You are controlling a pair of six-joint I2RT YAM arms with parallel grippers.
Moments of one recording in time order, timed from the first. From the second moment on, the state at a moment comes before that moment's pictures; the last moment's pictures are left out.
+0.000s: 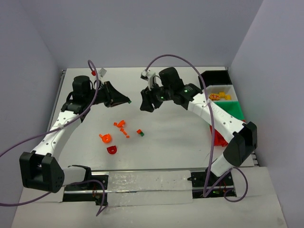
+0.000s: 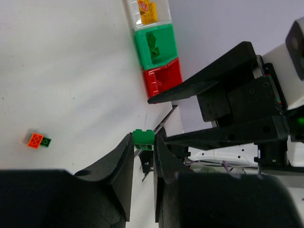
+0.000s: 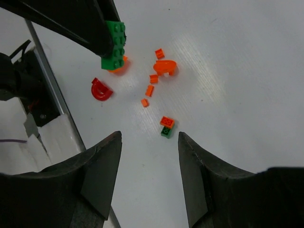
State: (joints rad) left arm -0.22 1.26 1.03 -0.17 0.81 -0.82; right arm 0.66 1.55 1.48 -0.58 -0.47 -0.02
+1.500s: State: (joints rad) left arm -0.23 1.29 1.01 -0.17 0.76 -0.90; right arm 0.74 1.68 1.63 -0.55 -0.43 0.06
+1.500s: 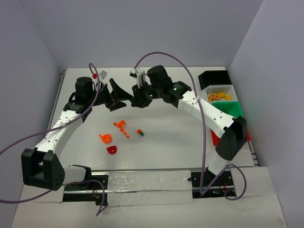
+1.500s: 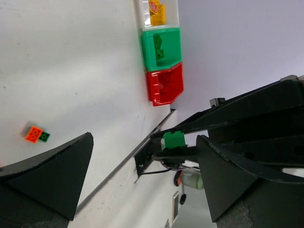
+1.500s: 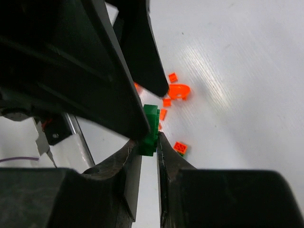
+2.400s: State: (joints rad) left arm -0.25 1.31 1.27 -0.52 0.50 -0.14; right arm -0.37 1.73 1.46 -1.10 -0.13 -0.64
